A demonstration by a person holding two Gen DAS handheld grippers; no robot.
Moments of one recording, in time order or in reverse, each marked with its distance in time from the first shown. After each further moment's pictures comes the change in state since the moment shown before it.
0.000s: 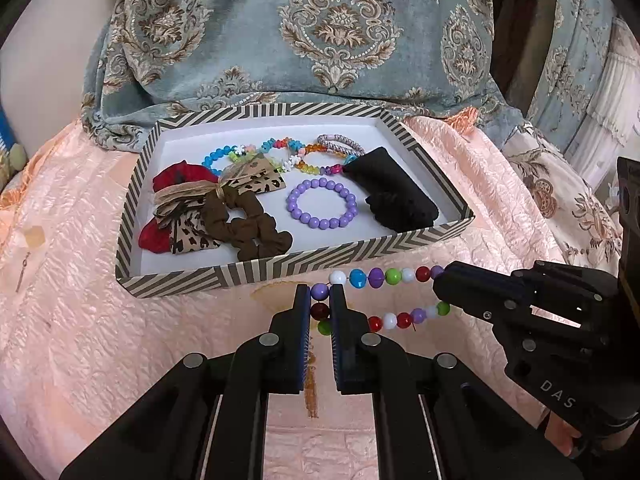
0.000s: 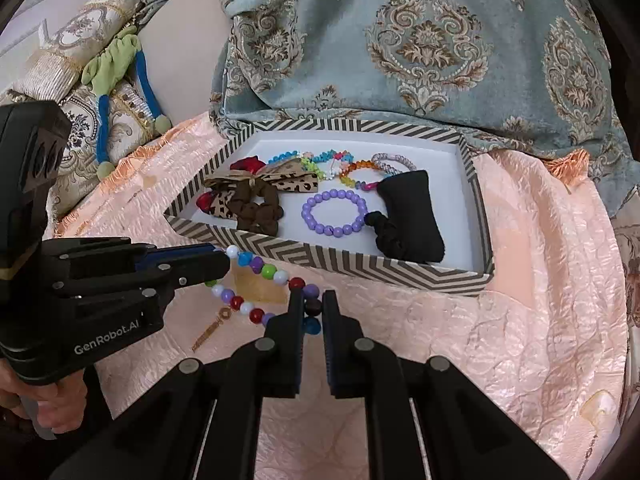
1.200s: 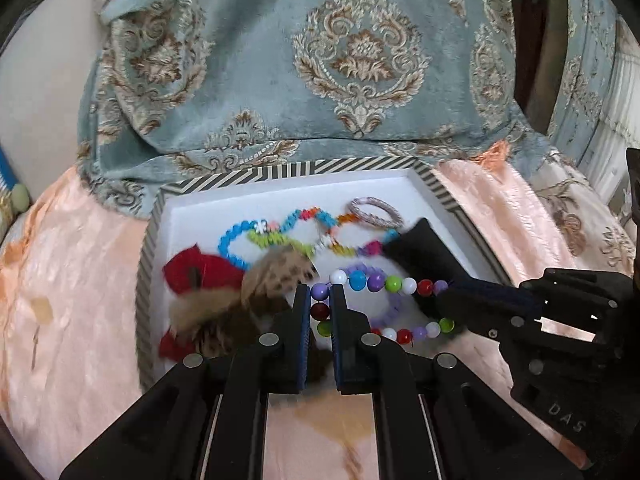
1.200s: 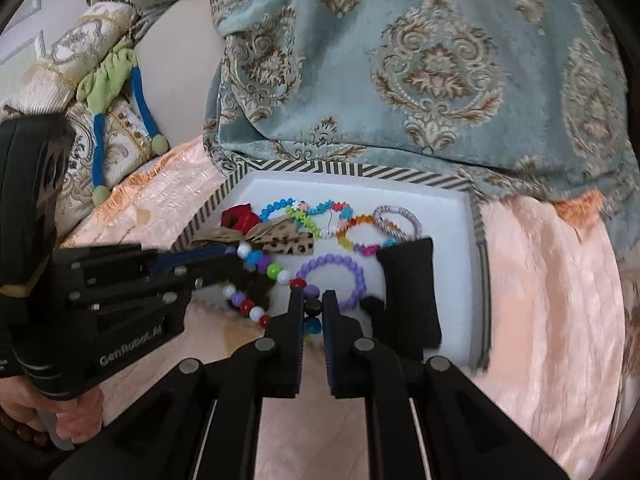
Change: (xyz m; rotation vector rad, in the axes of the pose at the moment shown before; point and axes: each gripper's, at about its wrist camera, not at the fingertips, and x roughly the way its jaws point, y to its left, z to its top) left arm 0.036 0.022 0.077 0.039 -0.065 0.059; right arm 0.036 -0.011 0.072 -0.021 -0.010 -0.001
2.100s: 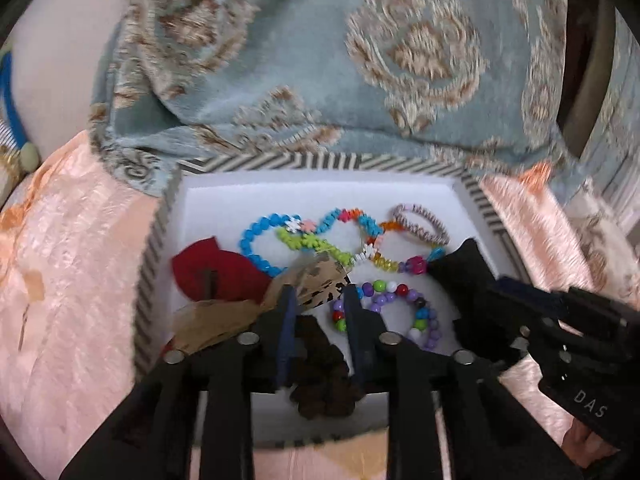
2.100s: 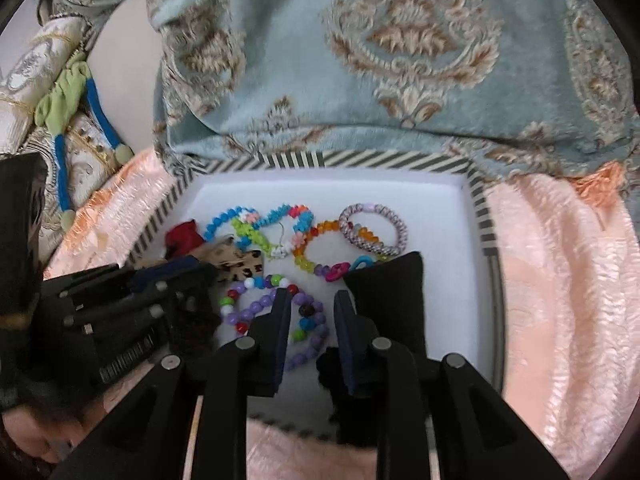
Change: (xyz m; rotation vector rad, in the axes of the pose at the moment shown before) left arm 0.014 0.026 0.005 -0.150 0.024 0.048; right arm 0.034 -0.035 0.015 0.127 0.035 -0.016
